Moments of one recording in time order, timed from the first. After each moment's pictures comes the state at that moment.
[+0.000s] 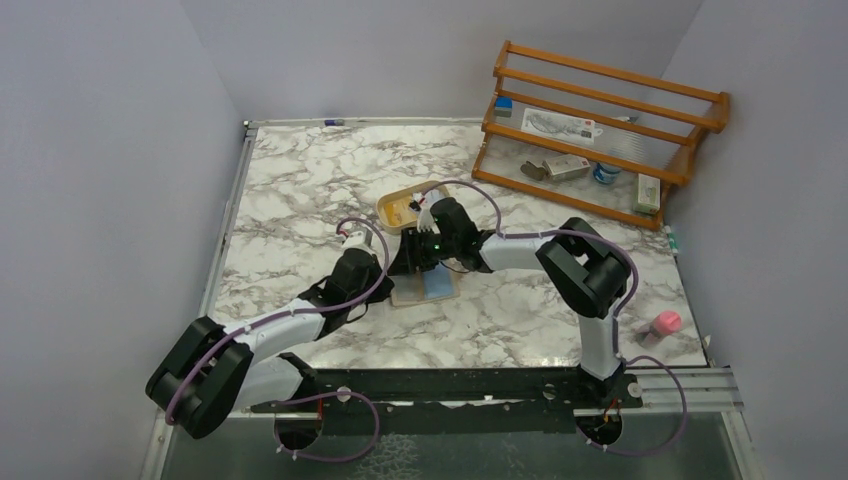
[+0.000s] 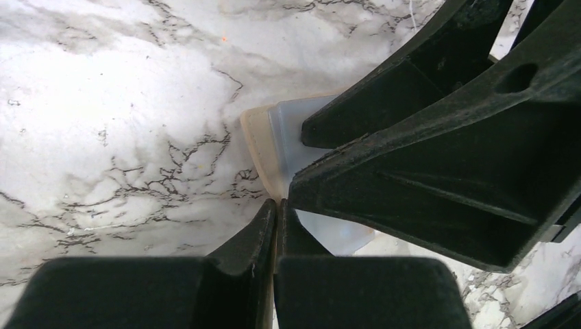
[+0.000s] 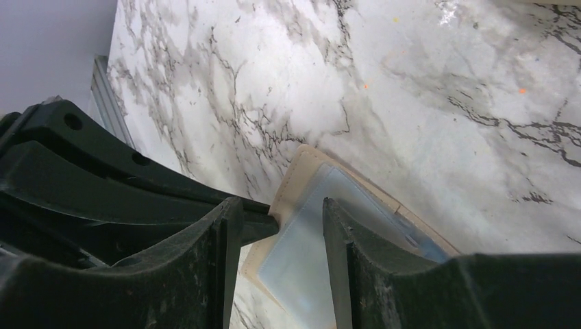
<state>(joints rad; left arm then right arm) -0.62 1.17 0.34 0.18 -0.08 -0.72 0.78 1.99 1.10 0.28 -0.51 0.58</state>
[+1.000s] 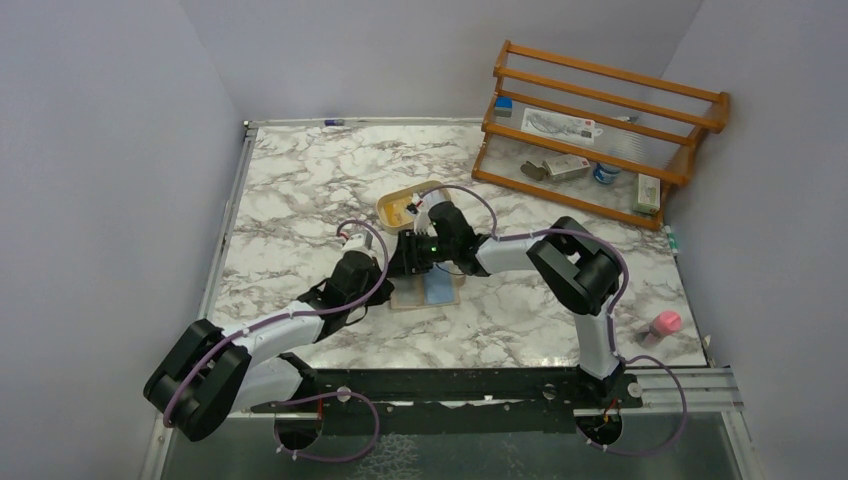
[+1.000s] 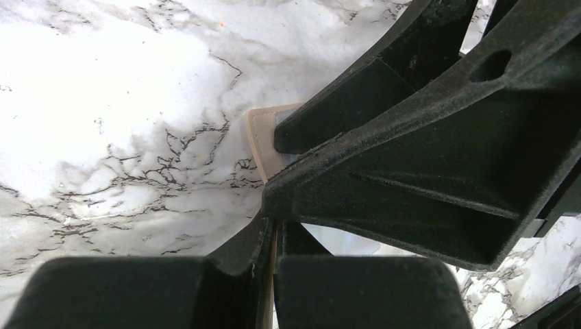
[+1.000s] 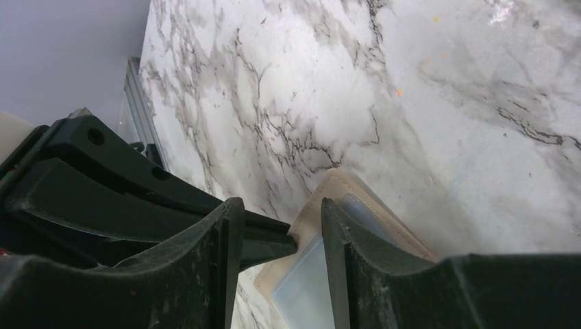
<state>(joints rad) -0.63 1.15 0.32 0.18 -0.09 -0.72 0.80 2.04 1.09 0.41 -0.58 0.68</state>
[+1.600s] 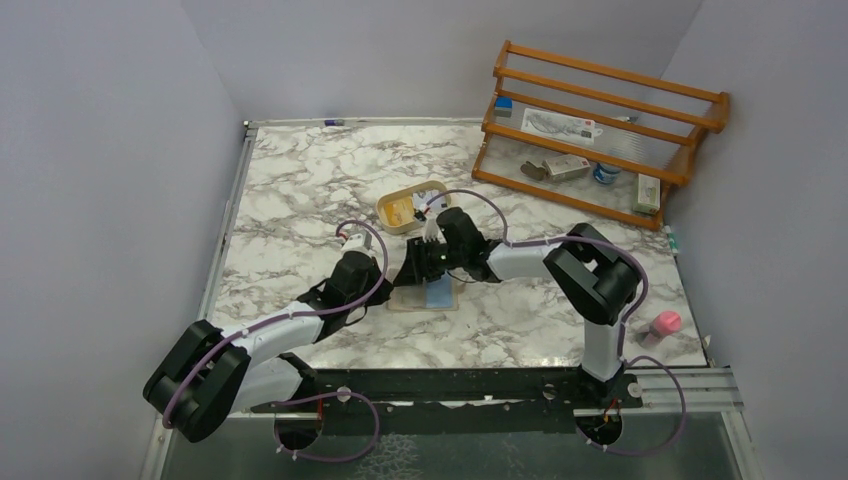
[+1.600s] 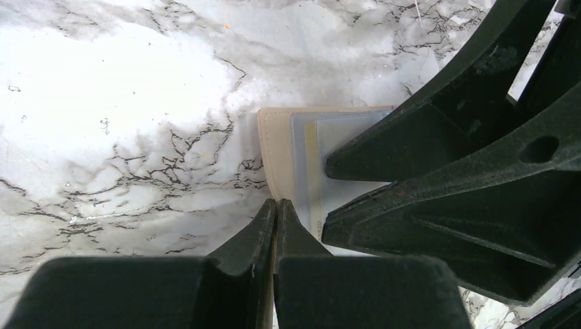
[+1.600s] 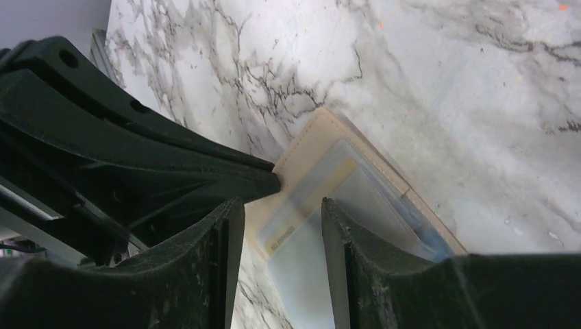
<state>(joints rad) -0.63 1.15 0.32 0.17 -0.10 -0.72 0.80 1.93 0.99 0.33 -0.53 0.58</state>
